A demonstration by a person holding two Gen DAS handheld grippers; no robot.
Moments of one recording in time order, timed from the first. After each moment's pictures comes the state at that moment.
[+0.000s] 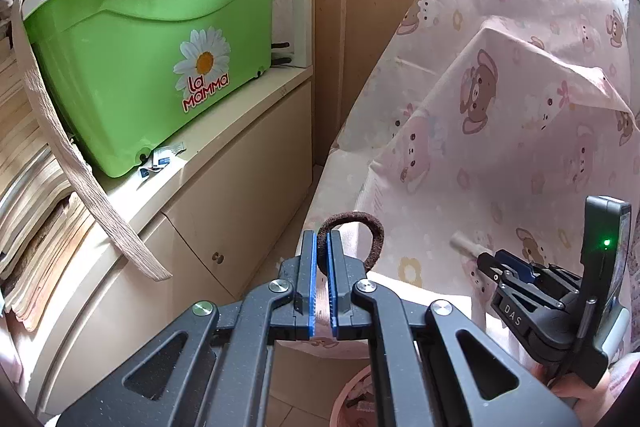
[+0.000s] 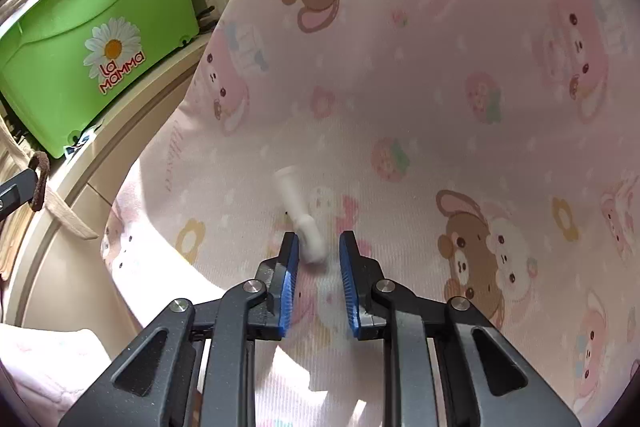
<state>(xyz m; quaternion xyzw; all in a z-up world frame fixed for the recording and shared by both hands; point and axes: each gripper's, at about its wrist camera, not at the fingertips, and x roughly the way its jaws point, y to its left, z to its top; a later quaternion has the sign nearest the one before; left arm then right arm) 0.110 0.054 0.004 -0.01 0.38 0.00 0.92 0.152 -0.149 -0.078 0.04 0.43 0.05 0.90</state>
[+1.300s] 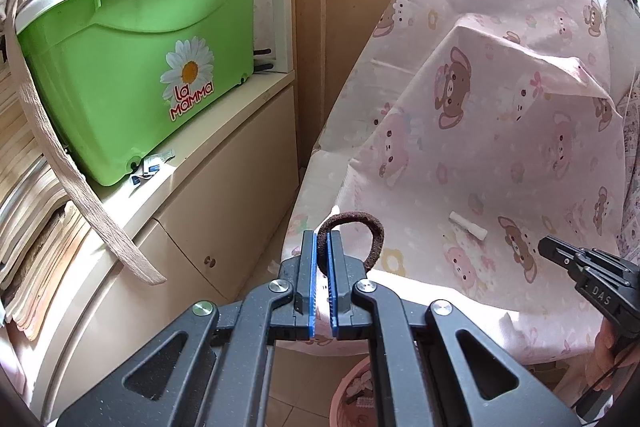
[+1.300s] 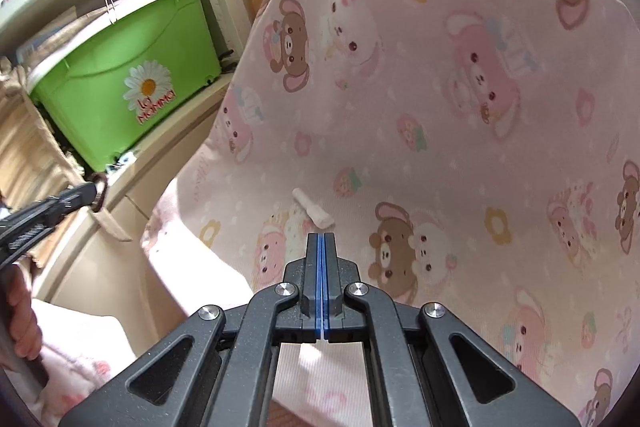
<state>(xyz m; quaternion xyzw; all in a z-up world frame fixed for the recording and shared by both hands) 0.097 0.043 0.011 0.00 0.38 -0.03 0.93 0.093 -0.228 -0.028 0.10 0.39 0.13 0.91</state>
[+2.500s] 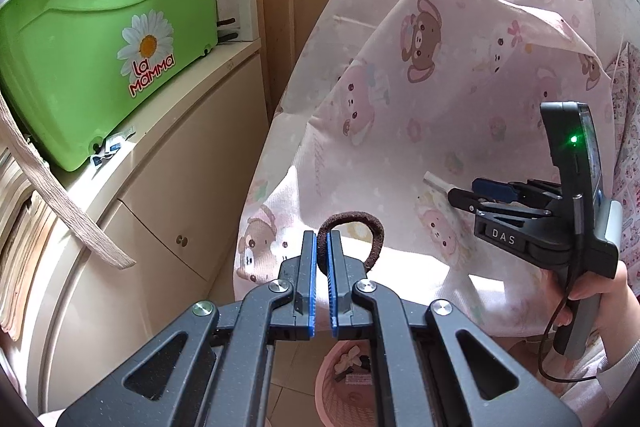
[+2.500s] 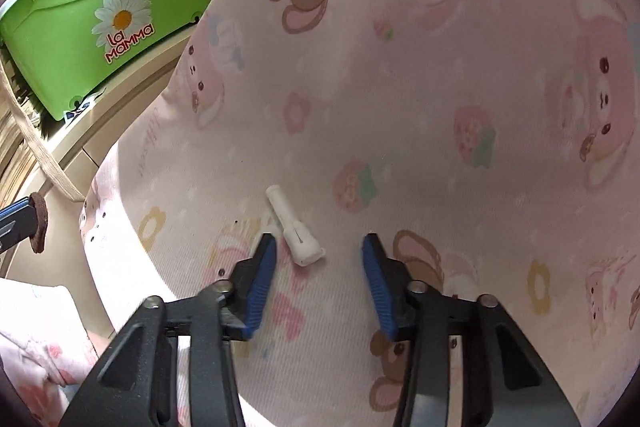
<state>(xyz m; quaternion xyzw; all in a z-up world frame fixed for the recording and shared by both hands) 0.102 0.021 -0.013 0.02 0.42 -0.07 0.90 0.175 -0.178 -0.075 -0.03 0.45 0.12 0.88</state>
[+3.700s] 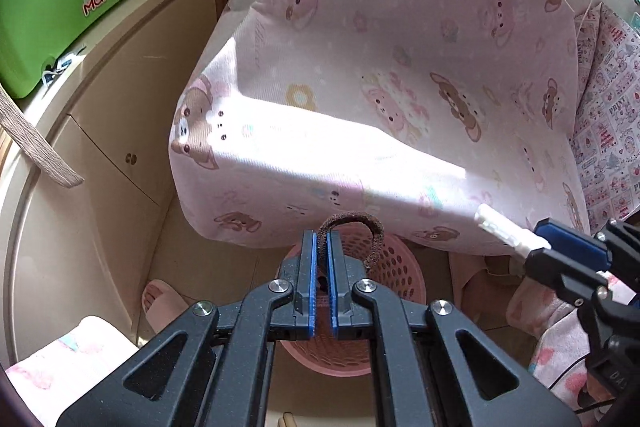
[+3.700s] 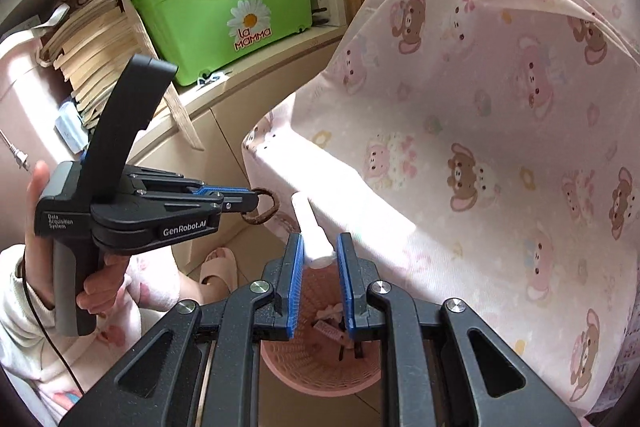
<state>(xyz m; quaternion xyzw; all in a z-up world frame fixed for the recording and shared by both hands) 0.054 0.009 -0.054 0.00 0.54 -0.15 0.83 -0.016 -0.150 -0.014 -0.02 0.43 0.21 0.88</state>
